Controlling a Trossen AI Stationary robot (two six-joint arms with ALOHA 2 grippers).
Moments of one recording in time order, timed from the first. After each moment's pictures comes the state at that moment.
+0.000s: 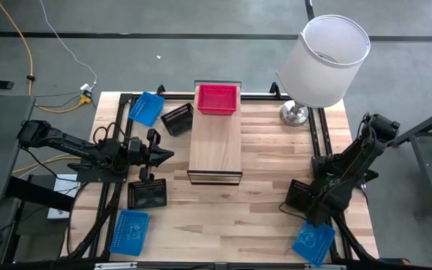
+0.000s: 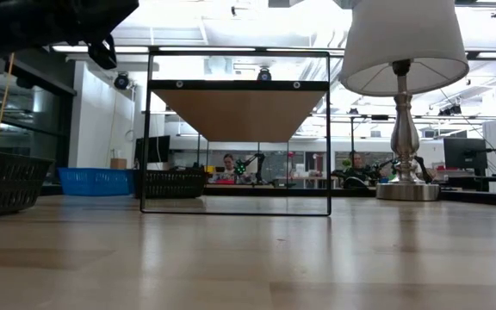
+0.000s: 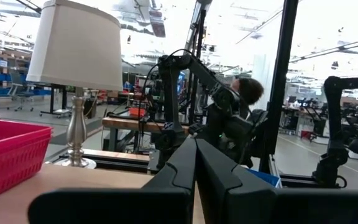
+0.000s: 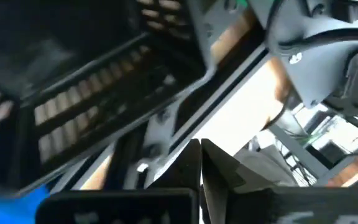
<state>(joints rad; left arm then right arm) -0.06 0.73 0.09 0.91 -0.18 -0.06 0.96 1.36 0.75 -1.29 -0.42 1.71</state>
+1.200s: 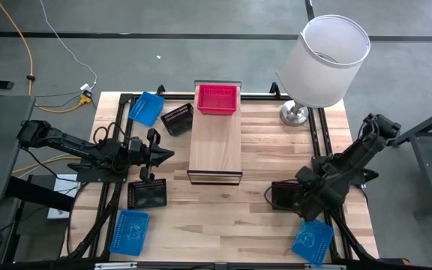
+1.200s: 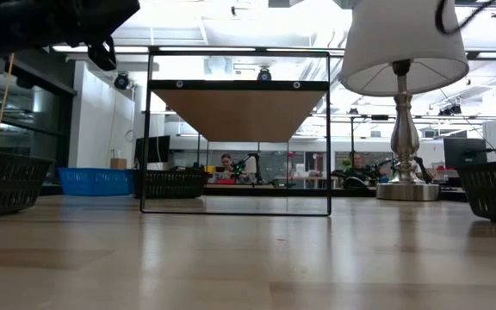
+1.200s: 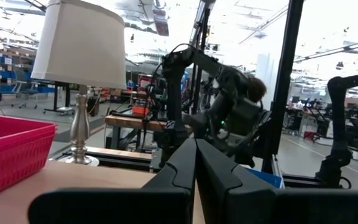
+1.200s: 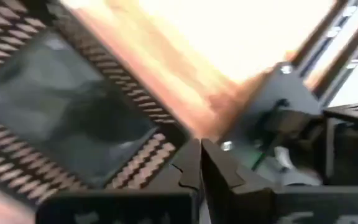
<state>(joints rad) -0.06 0.73 0.09 0.90 -0.19 -0.07 0.83 1.36 0.95 -1.47 0.18 1.65</state>
